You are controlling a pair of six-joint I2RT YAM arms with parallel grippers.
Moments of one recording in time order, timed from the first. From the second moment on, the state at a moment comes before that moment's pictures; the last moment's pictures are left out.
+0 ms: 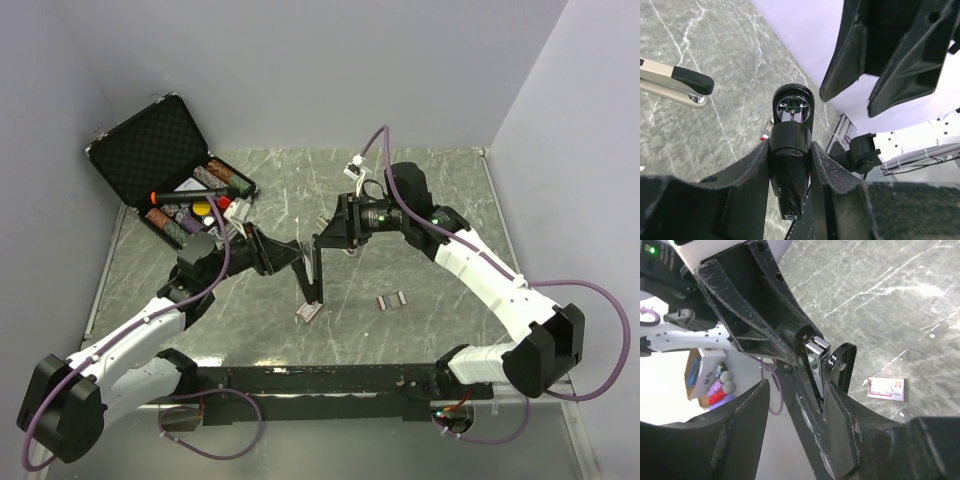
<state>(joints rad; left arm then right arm) -0.52 0.97 0.51 0.47 0.52 -0.76 0.55 1.29 1.20 -0.40 -0.76 0.48</state>
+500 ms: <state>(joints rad) -0.55 0.99 0.66 0.25 0.74 -0.60 0.55 1.28 1.26 -0.54 -0.71 0.20</state>
